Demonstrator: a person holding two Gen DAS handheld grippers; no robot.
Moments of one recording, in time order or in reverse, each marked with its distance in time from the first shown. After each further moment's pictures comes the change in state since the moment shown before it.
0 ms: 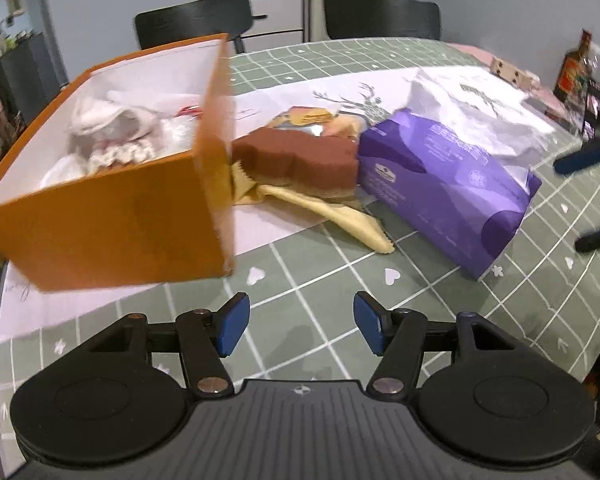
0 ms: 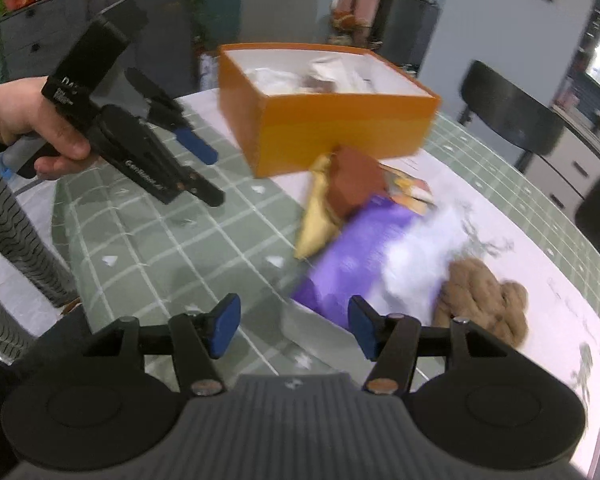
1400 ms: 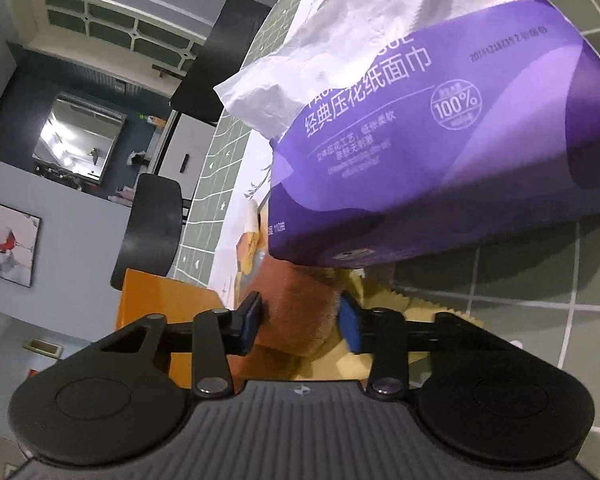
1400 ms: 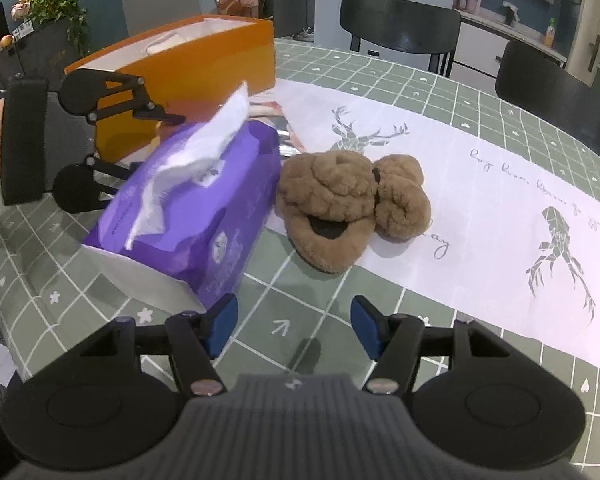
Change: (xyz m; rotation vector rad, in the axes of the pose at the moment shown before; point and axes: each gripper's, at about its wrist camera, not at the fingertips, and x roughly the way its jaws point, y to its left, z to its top) left arm 0.116 -0.096 0.022 0.996 -0.155 0.363; right arm 0.032 -0.122 -0.078 0.337 0.042 -0.086
